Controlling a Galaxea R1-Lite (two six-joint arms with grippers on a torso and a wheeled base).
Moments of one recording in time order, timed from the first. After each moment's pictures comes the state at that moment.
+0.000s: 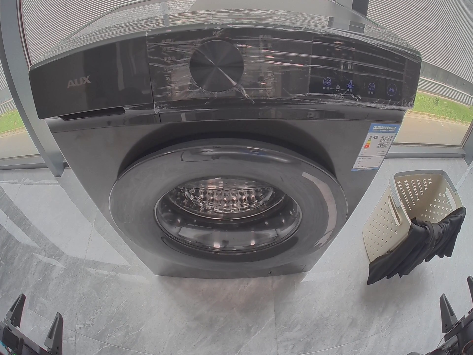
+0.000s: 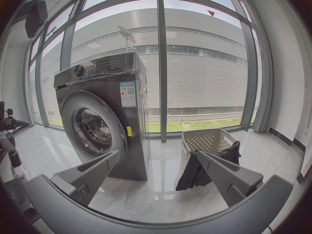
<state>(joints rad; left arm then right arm) -0.01 0.02 -0.02 0.00 0.01 -0.01 -0.01 0.02 -0.02 -0.02 0.01 0.00</state>
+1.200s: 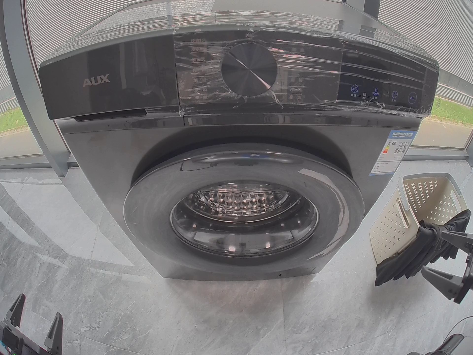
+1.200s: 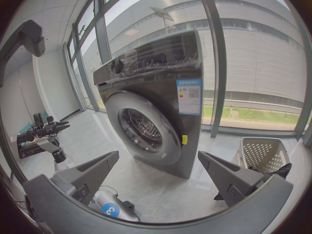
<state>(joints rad) -0.01 0.02 -0.02 0.00 0.01 -0.01 0.14 0.72 -0.35 -0.15 0.39 -0.07</state>
